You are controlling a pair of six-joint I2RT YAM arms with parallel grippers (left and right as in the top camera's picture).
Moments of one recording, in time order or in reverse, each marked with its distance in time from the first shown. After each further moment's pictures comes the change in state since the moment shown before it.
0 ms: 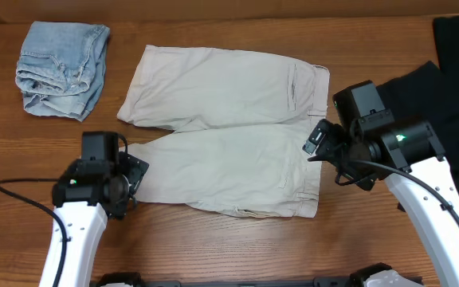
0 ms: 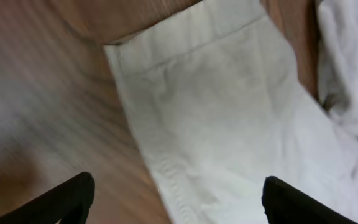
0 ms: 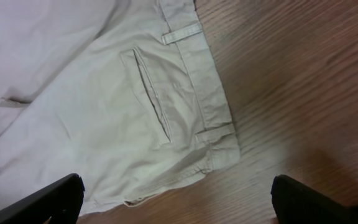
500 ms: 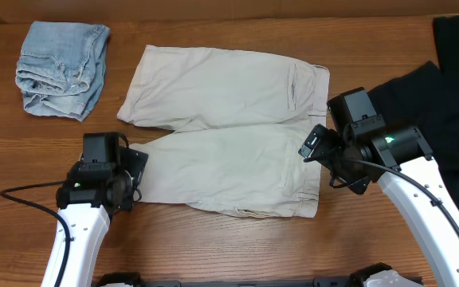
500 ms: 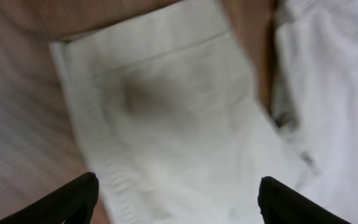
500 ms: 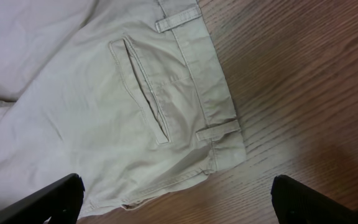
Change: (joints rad) left arm 0.000 0.000 -0.051 0.134 0.041 -0.111; right arm 0.000 0.000 -0.095 0.067 -0.030 0.025
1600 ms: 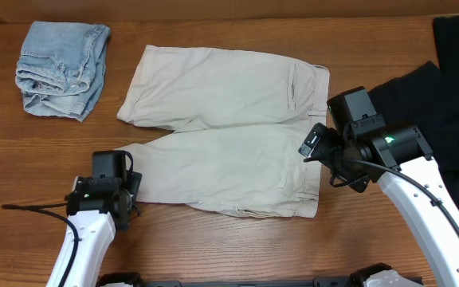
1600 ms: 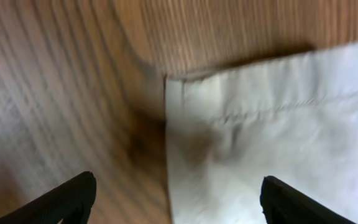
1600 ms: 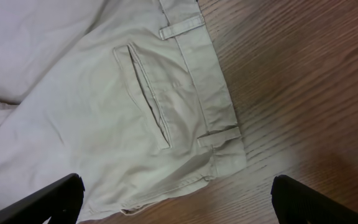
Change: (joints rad) left arm 0.015 0.014 -0.174 0.098 -0.195 -0.065; right arm 0.000 0.000 0.000 0.018 0.014 -0.021
